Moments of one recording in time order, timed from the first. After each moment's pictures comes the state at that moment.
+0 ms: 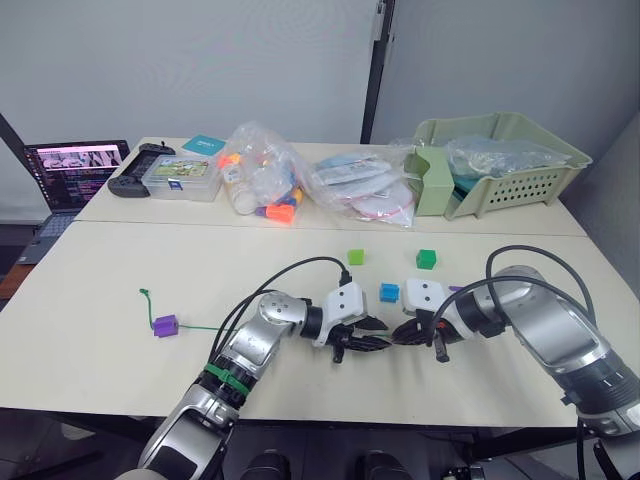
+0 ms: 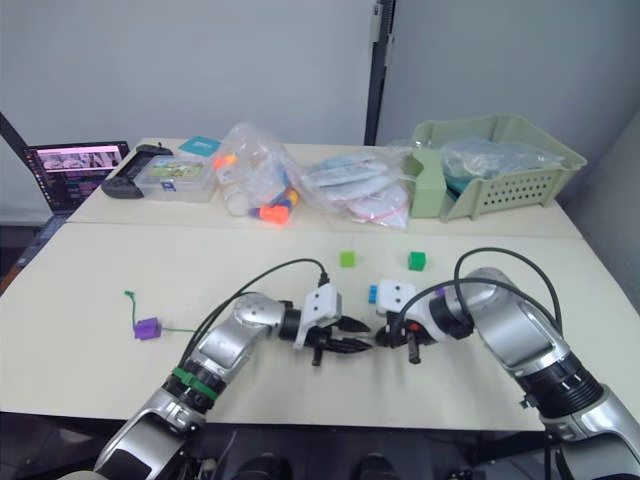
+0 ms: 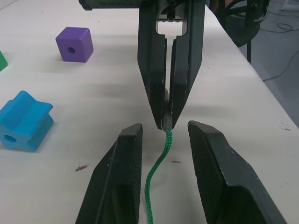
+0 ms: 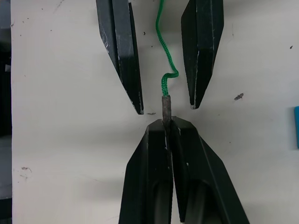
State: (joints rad) left arm -0.62 0.20 -0.39 0.29 -0.12 0.17 -1.14; right arm -0.57 -0.86 0.34 -0.20 0.10 0.64 1.33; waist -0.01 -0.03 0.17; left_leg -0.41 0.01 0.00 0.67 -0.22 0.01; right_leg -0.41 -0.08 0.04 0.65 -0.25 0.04
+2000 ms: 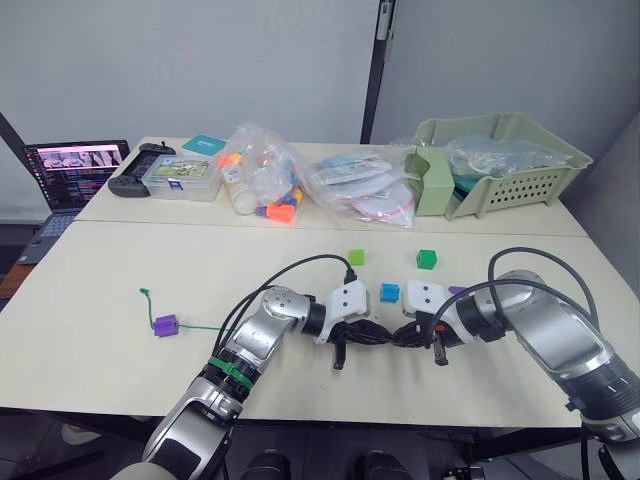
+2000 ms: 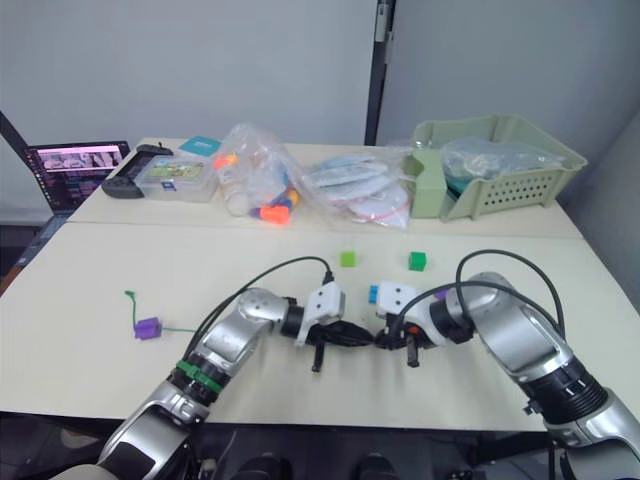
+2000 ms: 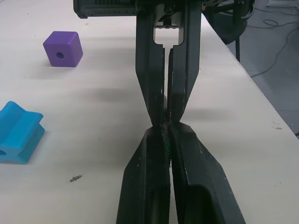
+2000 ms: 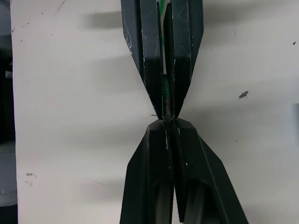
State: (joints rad) left arm -0.66 0.19 -0.40 0.33 -0.12 0.15 -1.19; right arm -0.55 -0.88 0.34 -0.24 0.14 0.69 1.28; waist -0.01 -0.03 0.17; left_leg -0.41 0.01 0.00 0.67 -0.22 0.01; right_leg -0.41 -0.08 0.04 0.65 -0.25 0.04
